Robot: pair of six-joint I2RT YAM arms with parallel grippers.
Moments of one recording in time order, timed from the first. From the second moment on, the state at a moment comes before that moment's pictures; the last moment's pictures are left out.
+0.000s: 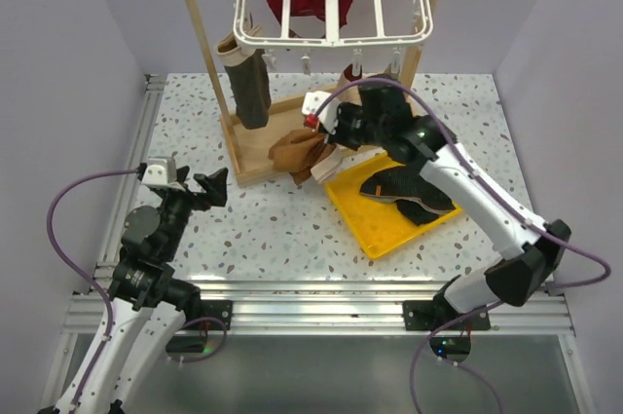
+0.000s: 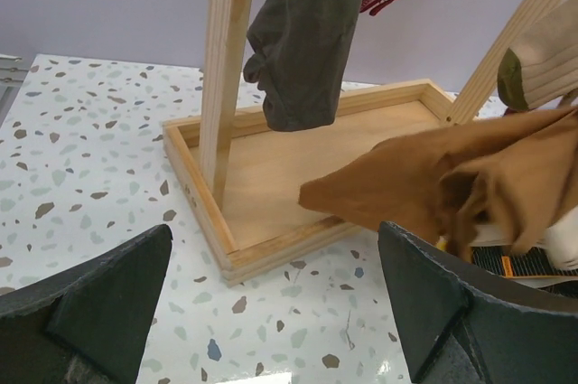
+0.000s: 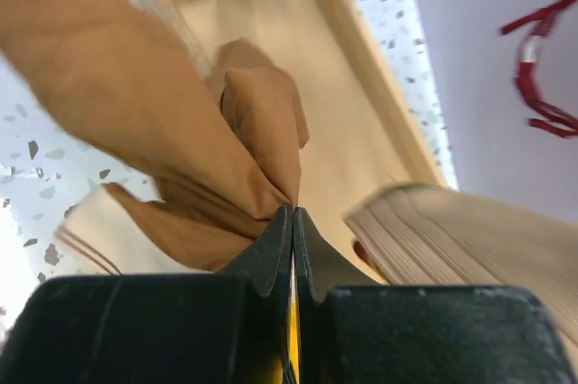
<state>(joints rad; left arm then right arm) -0.32 0.35 0.53 -0.16 -0.15 -0.25 0.72 1.52 1.55 -0.61 -0.17 -0.72</state>
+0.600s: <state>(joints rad) -0.32 0.47 0.67 -0.08 -0.05 -0.20 0.35 1.08 1.38 -0.89 -0.21 -0.71</state>
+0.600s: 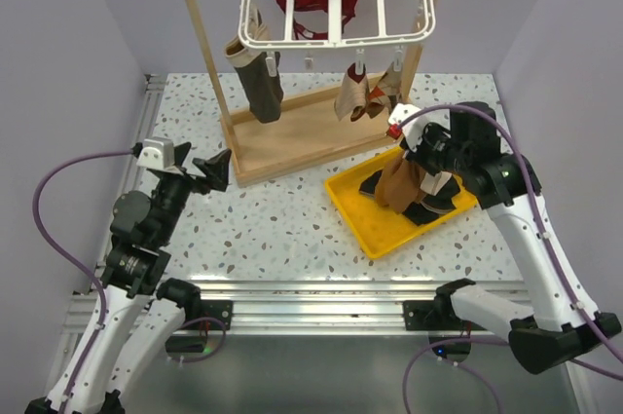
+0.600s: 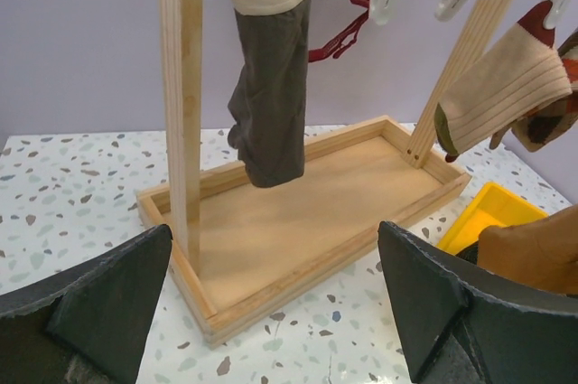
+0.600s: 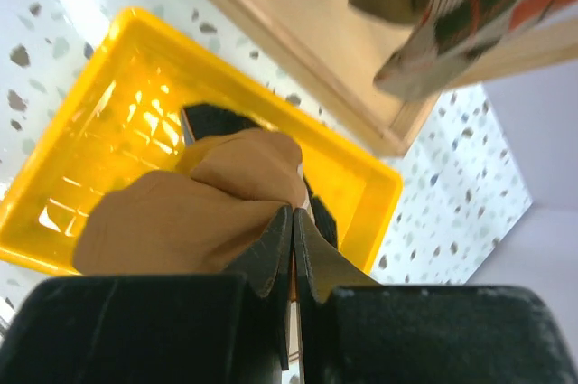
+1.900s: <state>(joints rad) -0.32 0.47 0.59 0.10 0.26 -0.10 0.45 1.54 2.20 -1.03 -0.56 -0.99</state>
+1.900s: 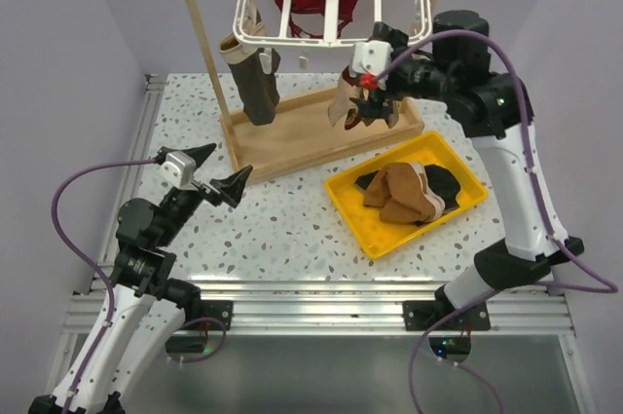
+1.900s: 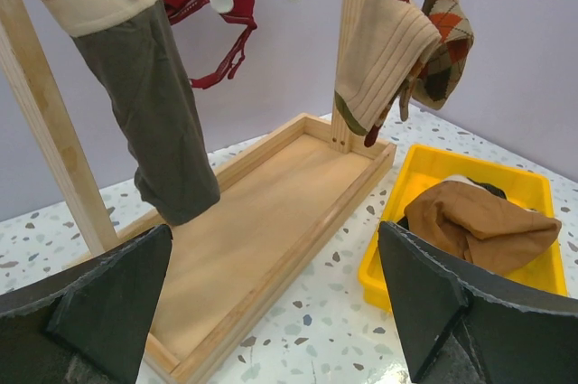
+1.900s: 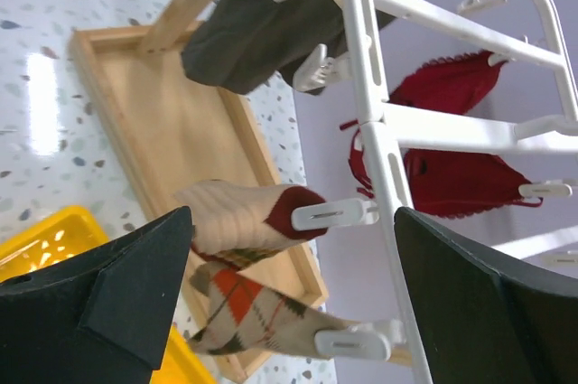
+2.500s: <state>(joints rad) -0.32 0.47 0.57 0.10 0.27 -0.11 0.66 1.70 2.25 -0.72 0.01 -1.00</state>
